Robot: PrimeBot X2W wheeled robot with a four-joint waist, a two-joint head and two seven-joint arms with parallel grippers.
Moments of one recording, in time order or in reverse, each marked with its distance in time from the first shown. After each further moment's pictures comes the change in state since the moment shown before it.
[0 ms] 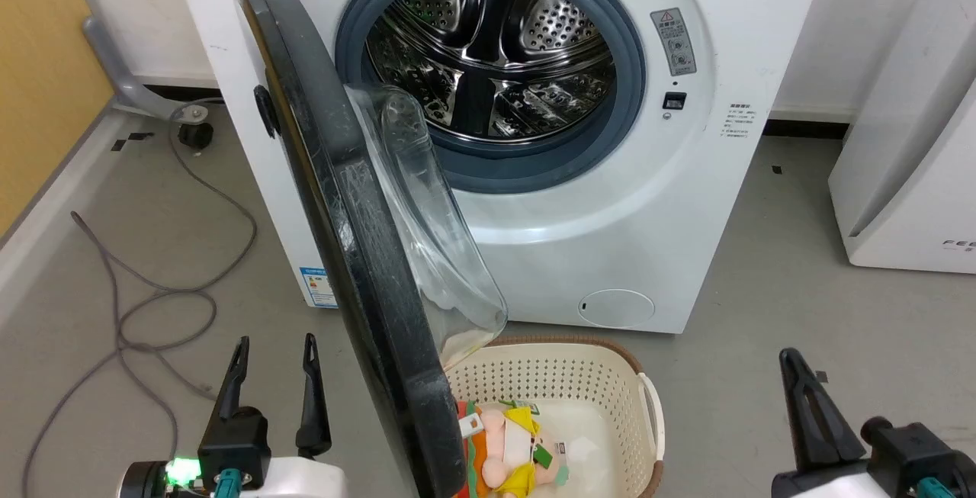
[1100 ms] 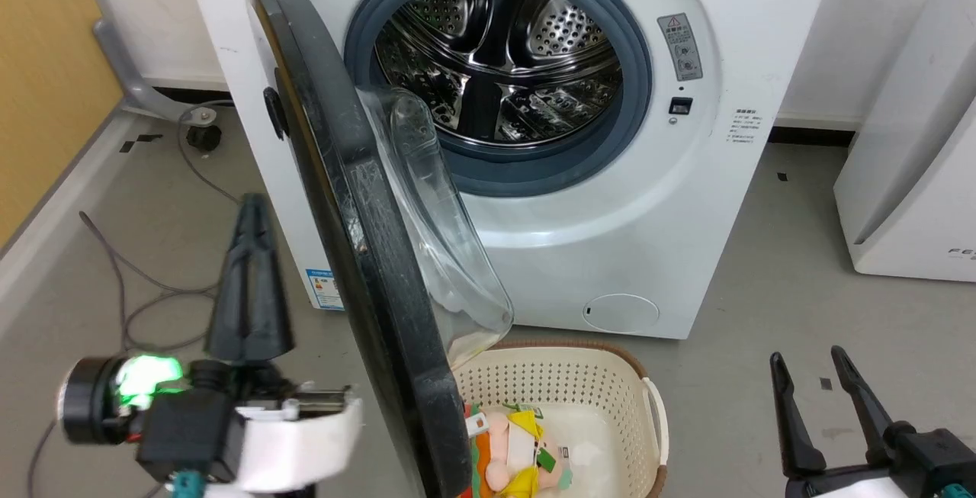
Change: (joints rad) left arm -0.085 0.031 -0.067 -0.428 0.040 0.011 0.000; right arm 0.019 0.001 -0.033 -0.024 0.038 0.000 0.000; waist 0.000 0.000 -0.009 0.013
